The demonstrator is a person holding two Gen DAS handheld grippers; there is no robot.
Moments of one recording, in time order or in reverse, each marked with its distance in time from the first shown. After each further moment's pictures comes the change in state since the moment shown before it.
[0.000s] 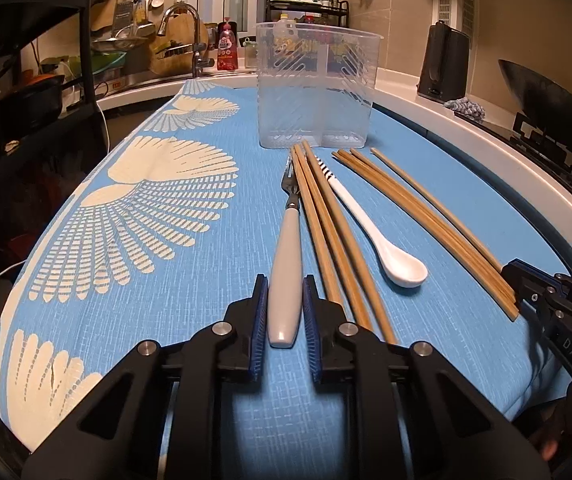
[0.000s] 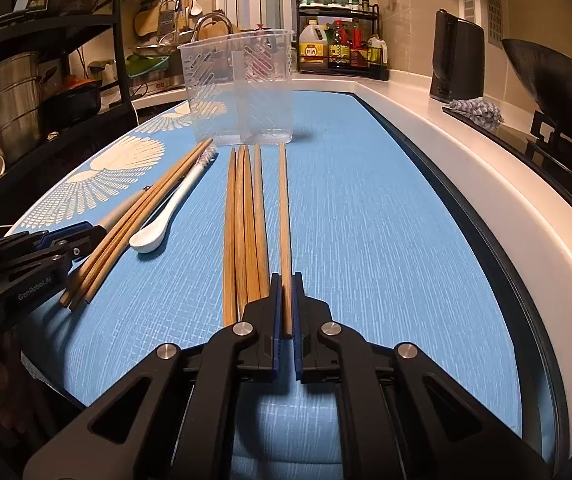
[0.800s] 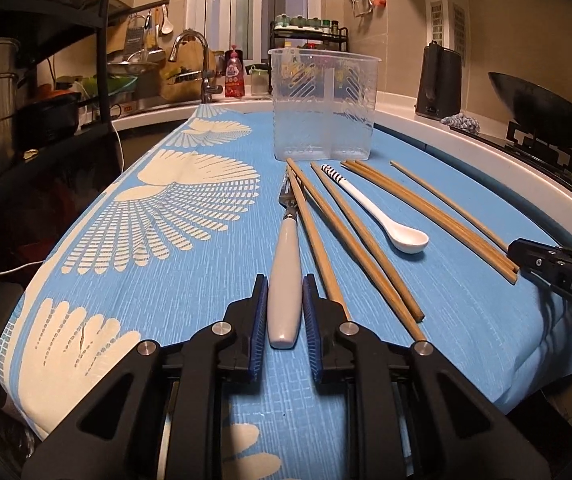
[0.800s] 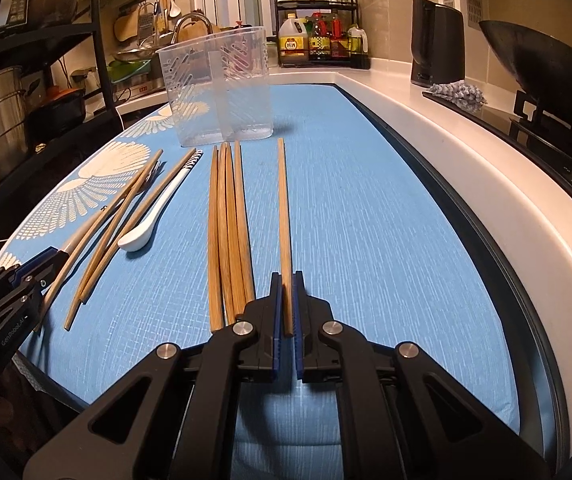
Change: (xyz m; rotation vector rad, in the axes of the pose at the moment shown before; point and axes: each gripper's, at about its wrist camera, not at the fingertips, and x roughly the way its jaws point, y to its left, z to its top) left arm -0.024 0.010 -0.031 0.014 -0.127 0.016; right arm -0.006 -0.007 -0.005 0.046 0.016 -0.028
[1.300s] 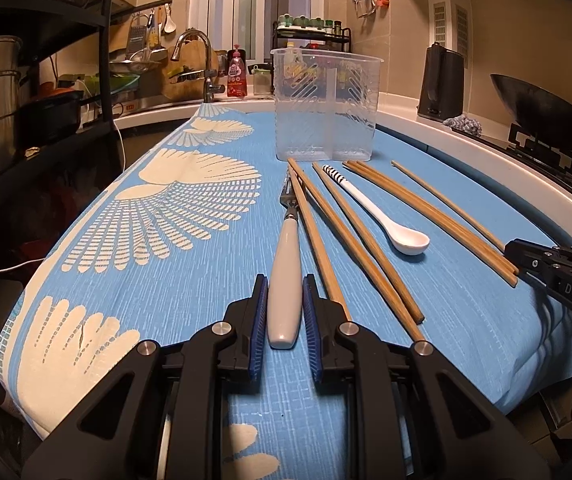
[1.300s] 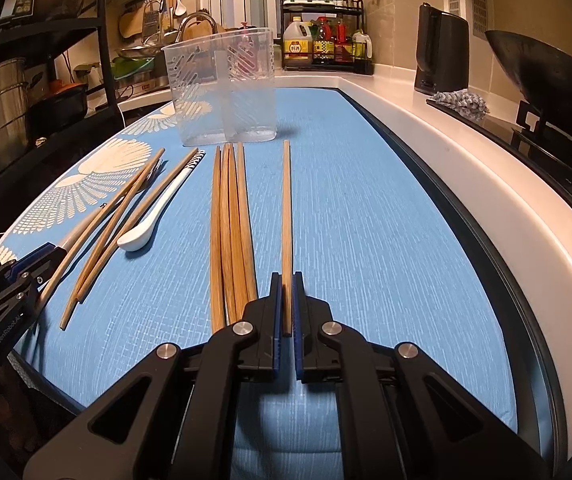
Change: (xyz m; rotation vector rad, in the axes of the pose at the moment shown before) left arm 0.001 -0.001 0.001 -0.013 0.012 0.006; right arm 0.004 0.004 0.004 -0.030 -0.009 -0.008
